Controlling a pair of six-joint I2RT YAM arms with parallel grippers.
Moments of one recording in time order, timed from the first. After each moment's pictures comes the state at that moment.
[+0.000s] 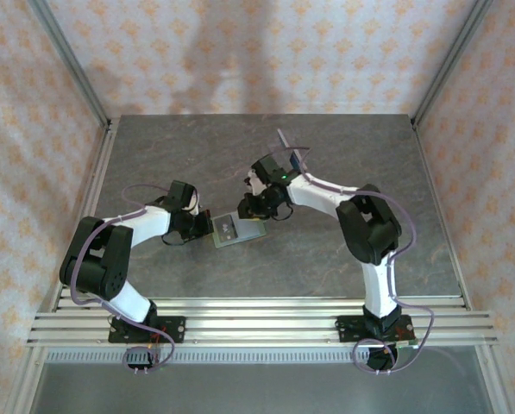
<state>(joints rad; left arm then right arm) -0.21 1.58 0.74 -0.33 0.37 -0.57 0.65 2.01 1.44 -0.55 -0.48 0.50</state>
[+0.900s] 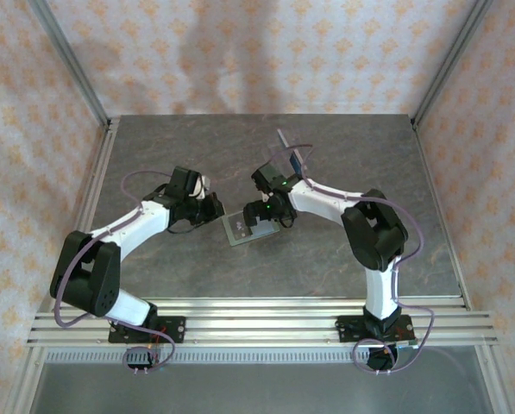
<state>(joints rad) -0.29 1.48 0.86 -0.34 0.42 -0.72 0.71 1.95 1.37 -0.65 -0.05 0.43</state>
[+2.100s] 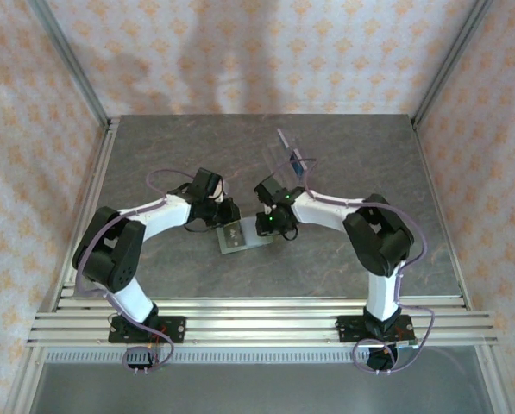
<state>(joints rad) -0.38 1.66 0.94 -0.32 0.39 -0.70 0.75 1.87 1.18 -0.53 -0.14 0.54</state>
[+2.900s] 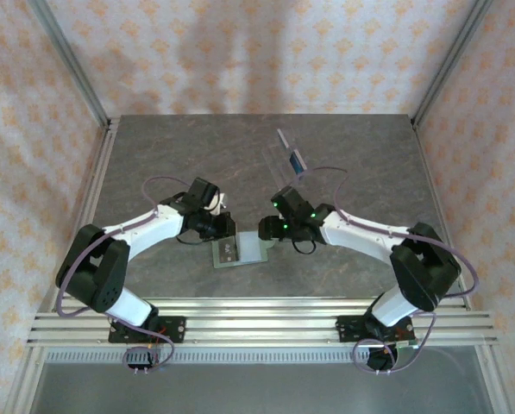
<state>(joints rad) -0.43 1.51 0.84 -0.45 0.42 -0.62 0.75 1.56 0.95 -0.42 -0.09 0.67</state>
